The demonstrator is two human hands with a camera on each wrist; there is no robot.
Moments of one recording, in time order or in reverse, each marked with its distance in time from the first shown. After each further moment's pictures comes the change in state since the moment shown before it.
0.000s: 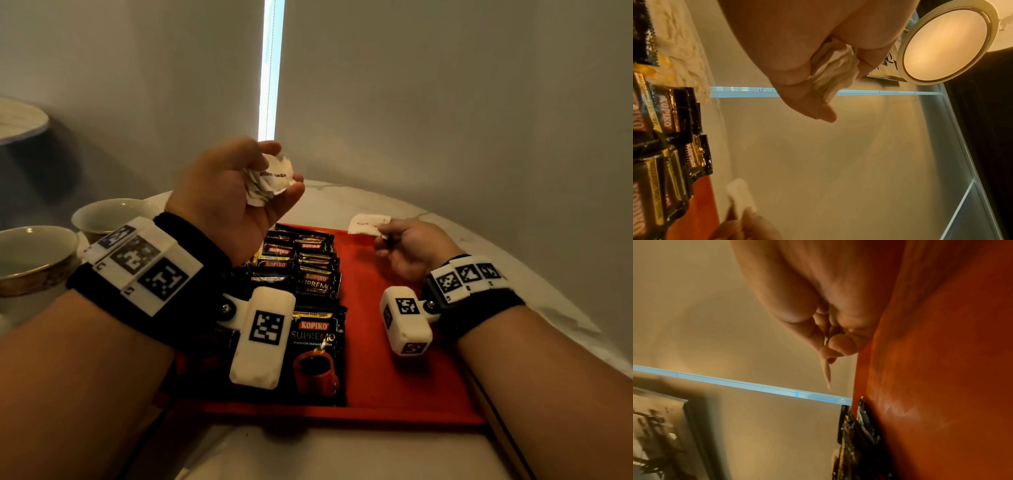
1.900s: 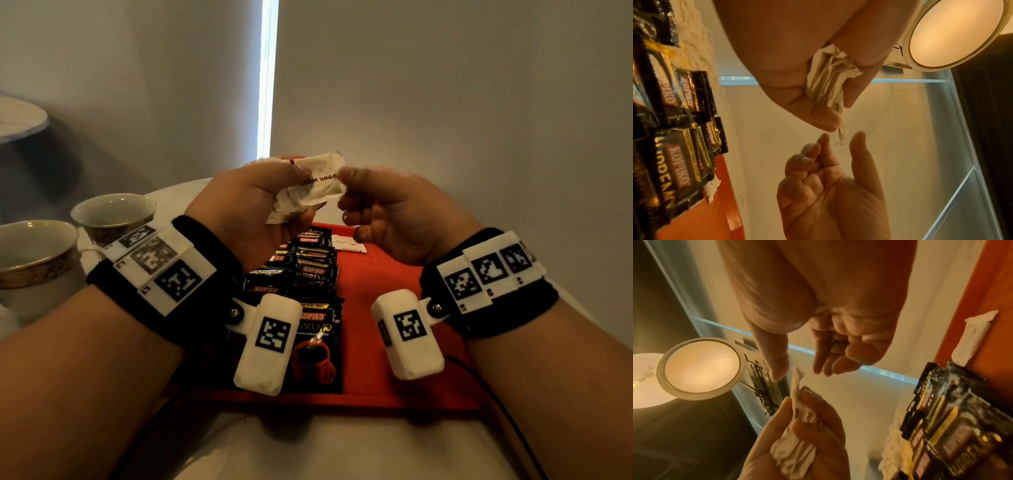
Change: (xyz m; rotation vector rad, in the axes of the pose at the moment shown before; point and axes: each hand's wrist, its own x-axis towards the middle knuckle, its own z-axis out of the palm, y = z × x) left_hand 0.005 -0.020 -0.004 0.227 -0.188 -0.097; right_hand -0.082 -0.031 0.042 -0.275 -0.401 -0.279
